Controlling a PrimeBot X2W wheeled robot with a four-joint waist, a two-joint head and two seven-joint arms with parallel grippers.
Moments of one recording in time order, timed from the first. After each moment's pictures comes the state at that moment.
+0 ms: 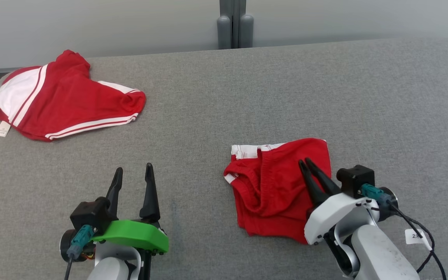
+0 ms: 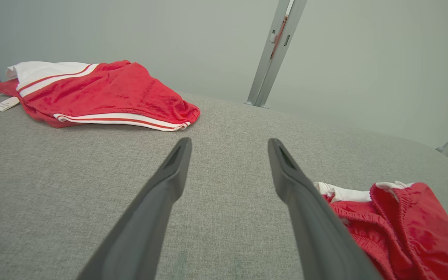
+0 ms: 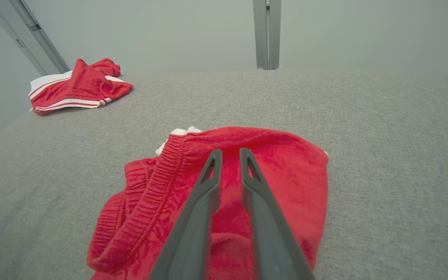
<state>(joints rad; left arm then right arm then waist) -0.15 0.16 -0.38 0.22 -0.55 0.18 -0.26 -0.26 -0.06 0.23 0.39 0.22 0.13 -0.11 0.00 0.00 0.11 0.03</state>
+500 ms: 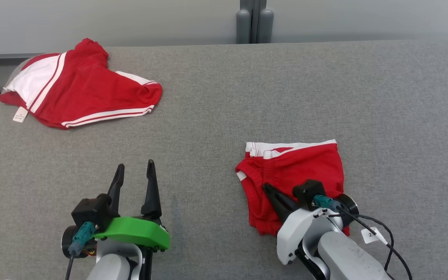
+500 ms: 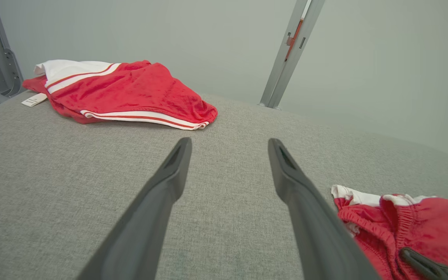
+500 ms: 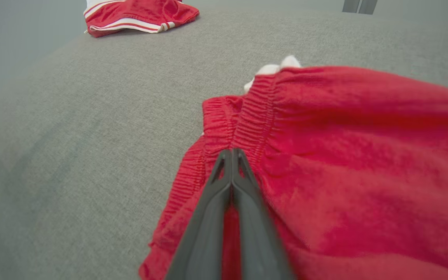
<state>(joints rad) -0.17 0.14 -0.38 0.23 -0.54 0.17 -0.26 -0.40 -0.05 0.53 0.71 0.29 0.13 -0.20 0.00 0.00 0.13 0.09</state>
